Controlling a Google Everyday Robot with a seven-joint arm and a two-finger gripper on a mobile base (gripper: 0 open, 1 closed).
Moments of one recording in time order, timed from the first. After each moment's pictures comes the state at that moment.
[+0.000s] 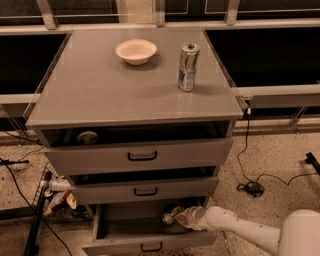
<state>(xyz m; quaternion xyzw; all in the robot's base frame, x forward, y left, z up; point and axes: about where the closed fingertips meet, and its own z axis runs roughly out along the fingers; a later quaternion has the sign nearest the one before) 0.555 -0.109 0.193 -0.83 0.44 -0.03 0.35</state>
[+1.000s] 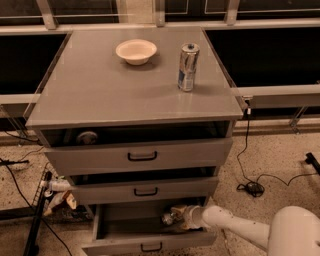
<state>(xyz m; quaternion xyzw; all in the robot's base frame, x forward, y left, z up) 0.567 -0.102 0.175 -0.83 0.44 -0.02 0.34</state>
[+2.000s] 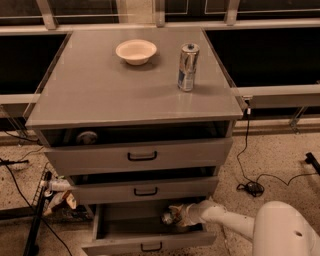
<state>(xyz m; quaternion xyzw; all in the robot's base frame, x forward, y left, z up) 0.584 -0.093 0.148 -0.83 0.46 -0.01 0.33</state>
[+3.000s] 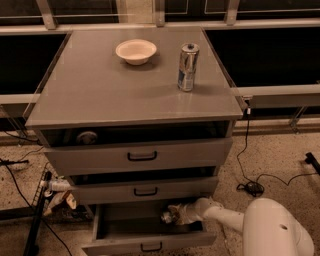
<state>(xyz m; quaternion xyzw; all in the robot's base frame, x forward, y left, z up) 0.596 -0.089 0.128 -0.83 0.46 0.00 0.31</state>
